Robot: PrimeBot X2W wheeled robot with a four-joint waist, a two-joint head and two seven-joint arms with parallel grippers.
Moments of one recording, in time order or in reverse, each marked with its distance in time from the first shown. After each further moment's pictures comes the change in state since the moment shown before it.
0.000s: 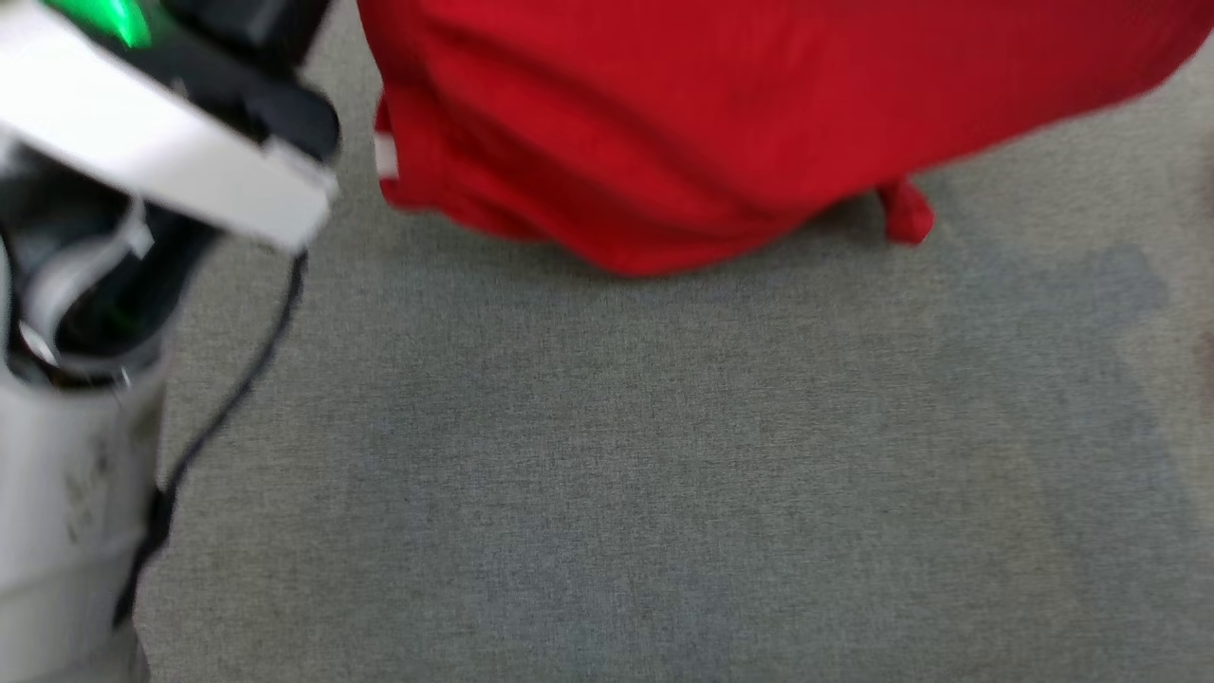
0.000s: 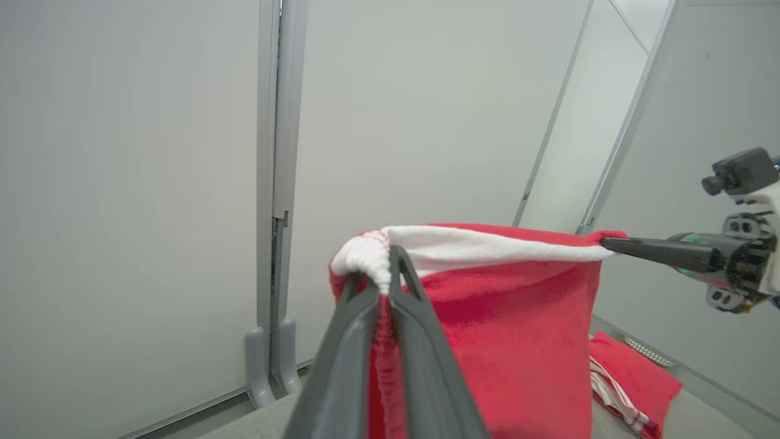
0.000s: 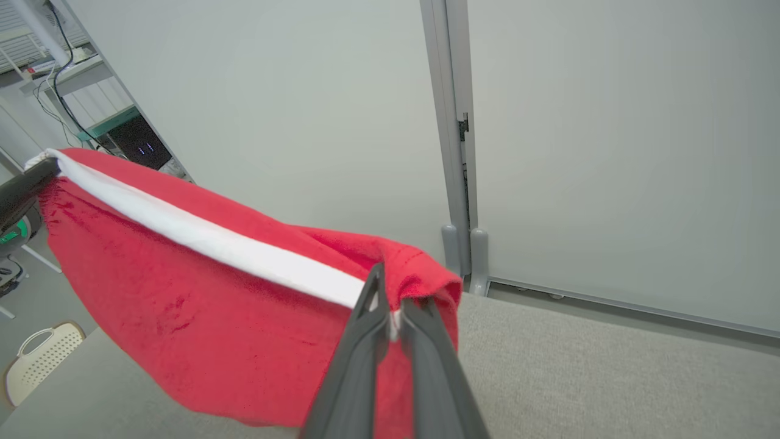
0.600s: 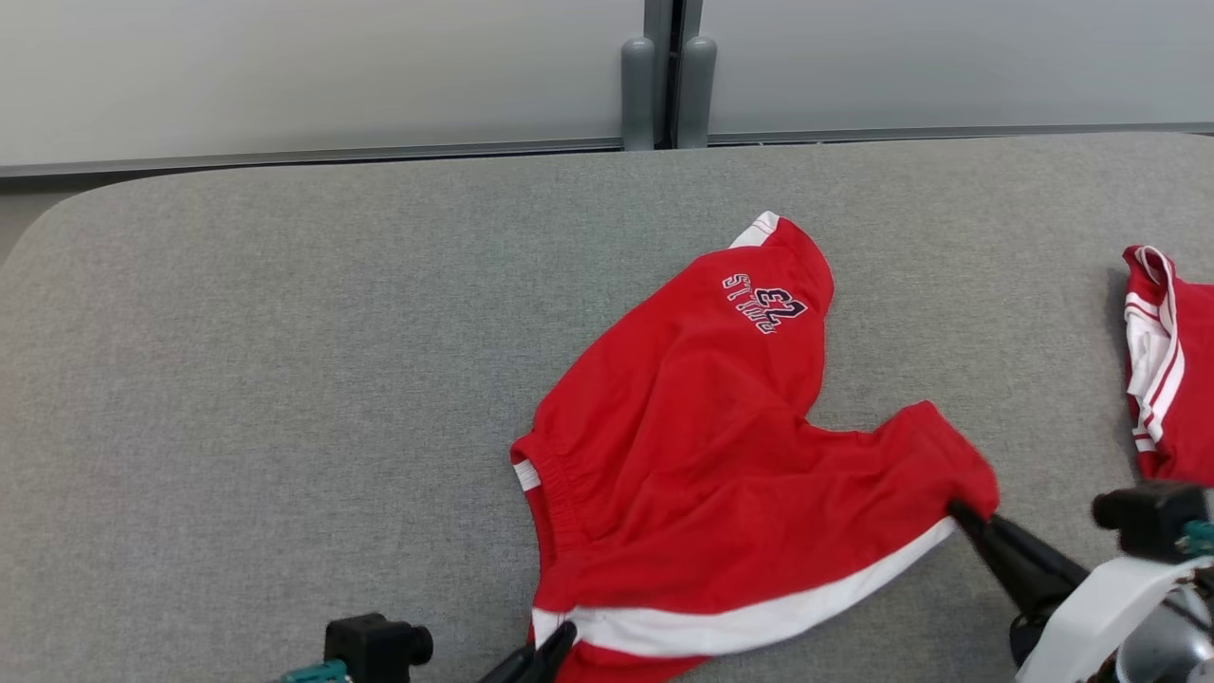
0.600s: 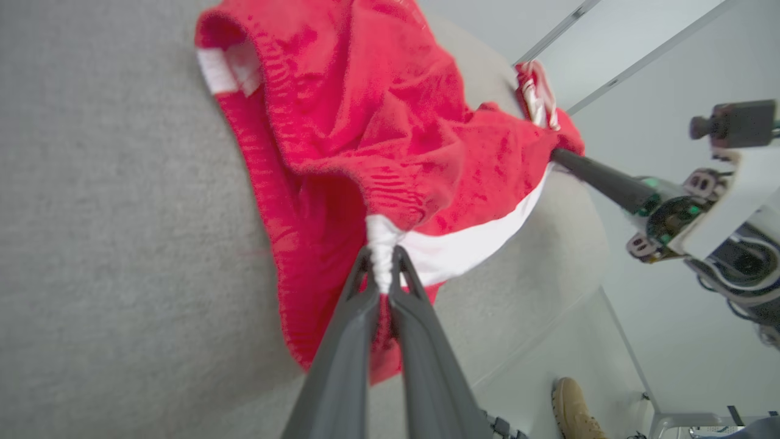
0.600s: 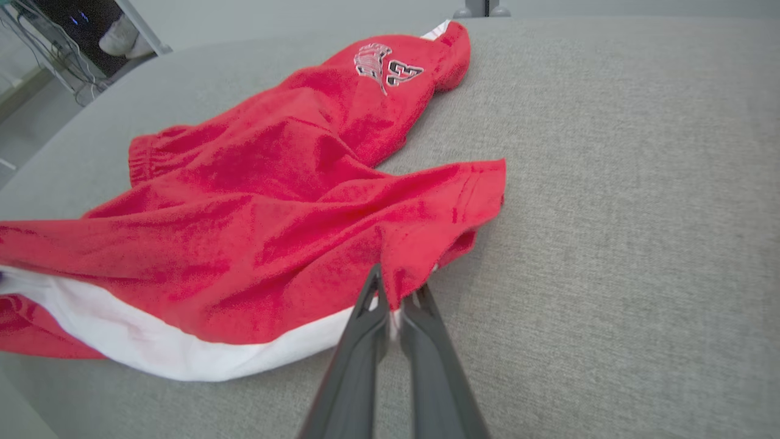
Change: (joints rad) left arm 0.962 -0.086 -0.196 0.087 0.048 -0.001 -0.138; right arm 0.650 0.150 0.333 0.296 -0.333 0.000 -0.527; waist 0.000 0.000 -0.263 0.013
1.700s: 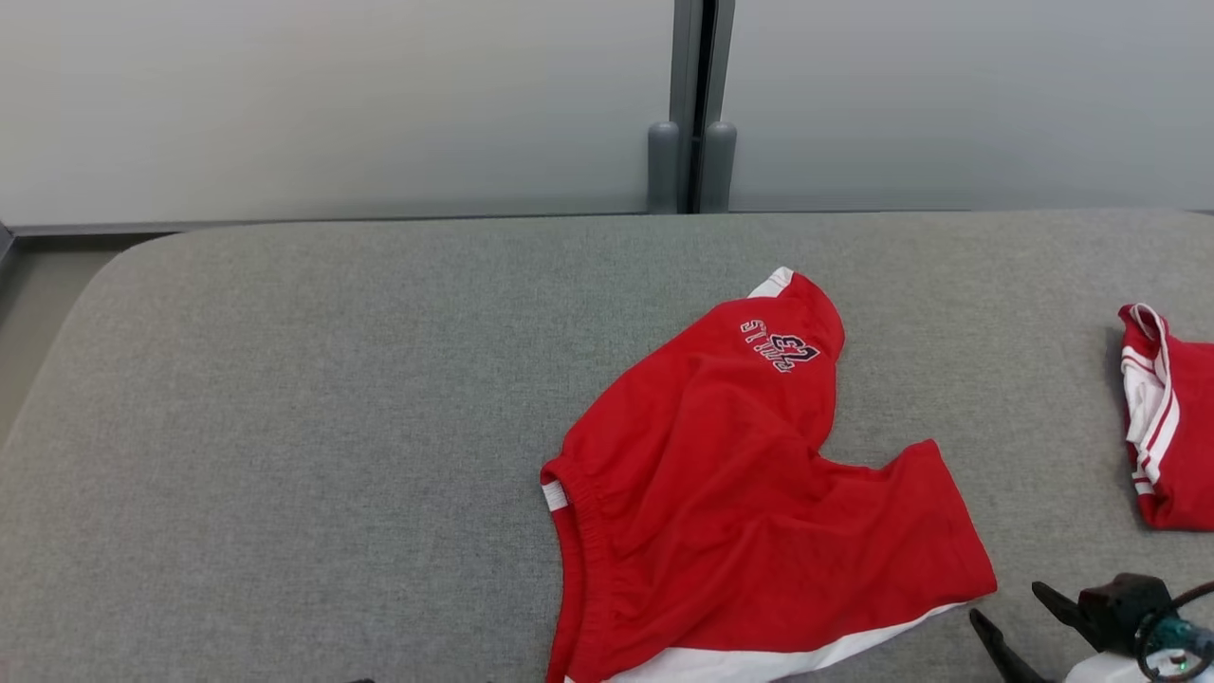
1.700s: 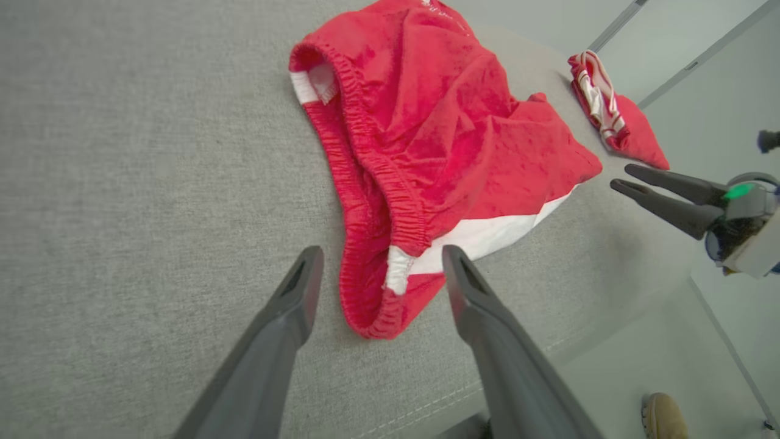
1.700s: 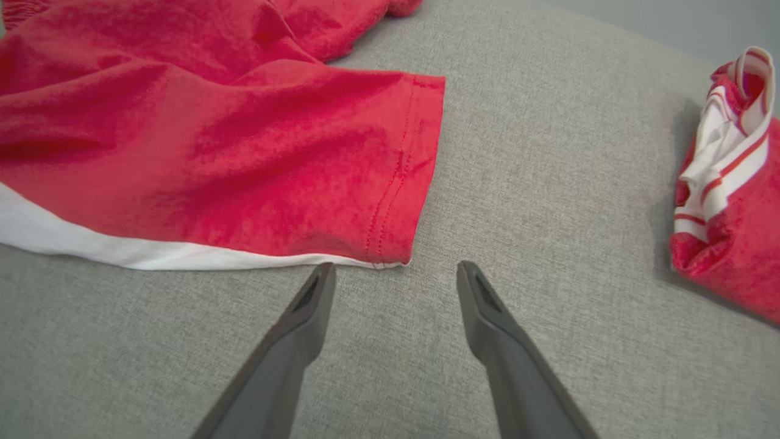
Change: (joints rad) left arm 0.139 -0.066 0.113 -0.019 0.244 0.006 0.033; right arm 0.135 0.087 -0.132 0.138 -0.417 0.000 0.002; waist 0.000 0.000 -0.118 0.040
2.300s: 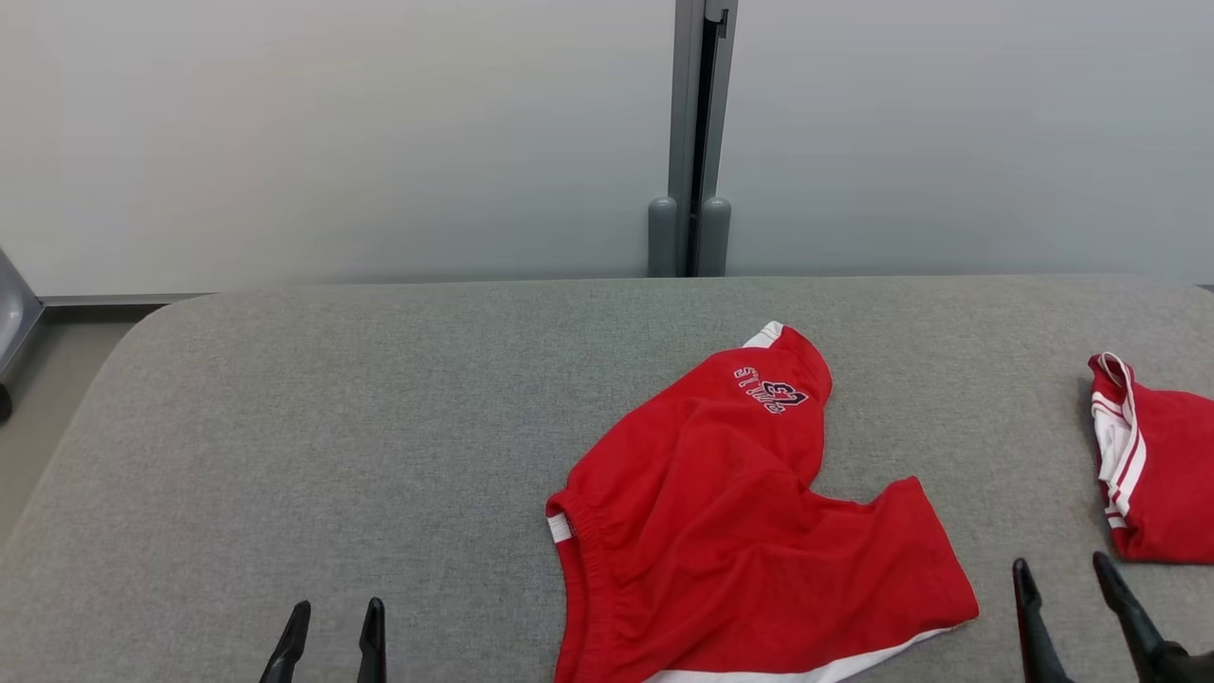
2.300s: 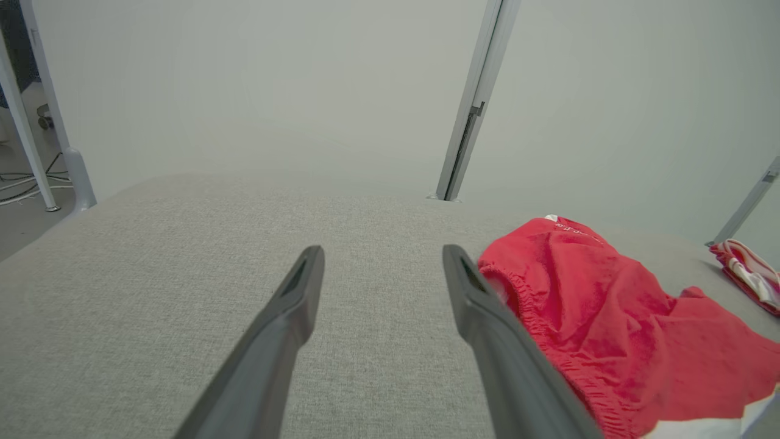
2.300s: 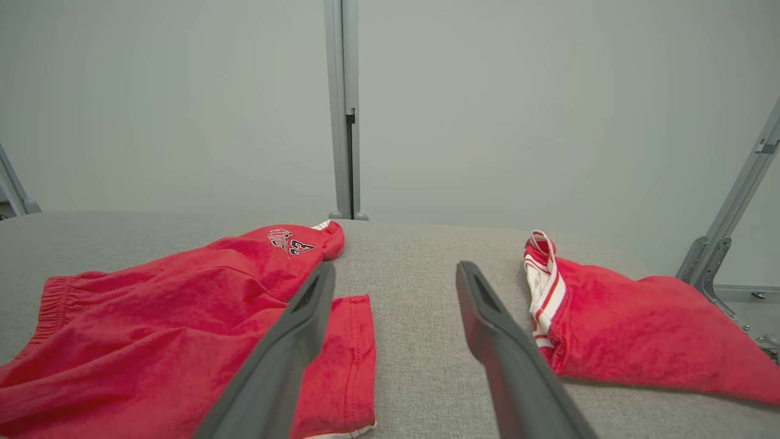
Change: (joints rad) left arm -0.078 -0.049 0.224 0.266 0.187 0.040 -0.577; right arm 0.100 0.348 -0.330 -0.077 -0.221 0.000 -0.404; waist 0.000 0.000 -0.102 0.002
